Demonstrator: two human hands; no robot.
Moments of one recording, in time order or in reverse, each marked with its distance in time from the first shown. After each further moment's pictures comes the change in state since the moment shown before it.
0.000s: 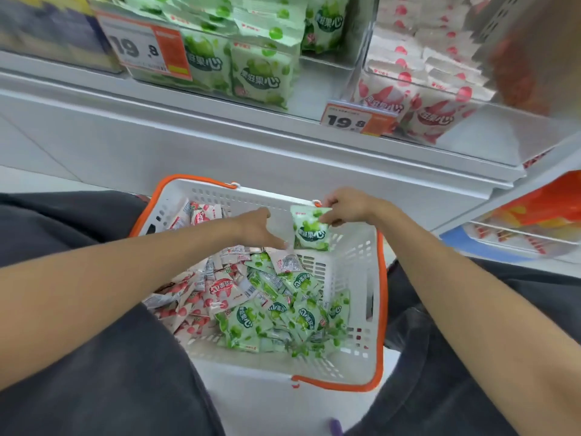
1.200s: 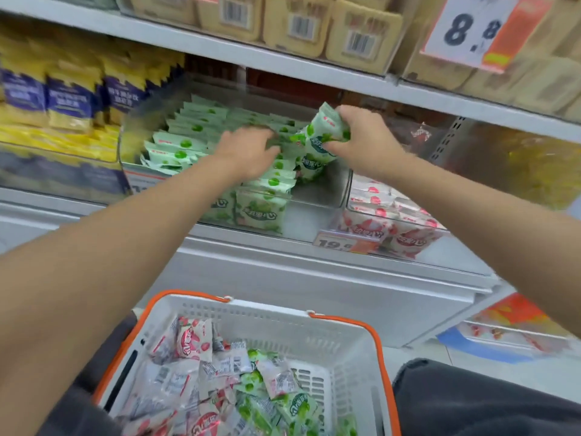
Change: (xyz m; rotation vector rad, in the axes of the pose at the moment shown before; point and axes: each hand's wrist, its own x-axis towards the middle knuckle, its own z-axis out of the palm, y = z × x) left_hand -0.019 0.131 -0.242 0.475 0.886 0.314; right_hand -0.068 -0.199 -0.183 -0.379 0.890 -0.453
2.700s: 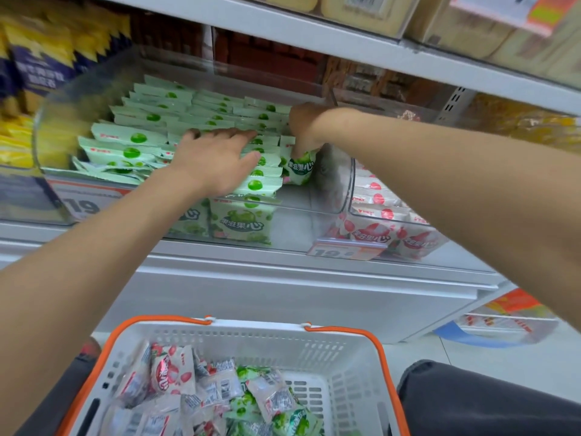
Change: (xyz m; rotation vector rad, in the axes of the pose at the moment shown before) left_hand 0.019 -0.028 0.036 0.131 -0.040 0.079; right_hand 0.110 0.019 0.070 -0.624 -0.505 0.078
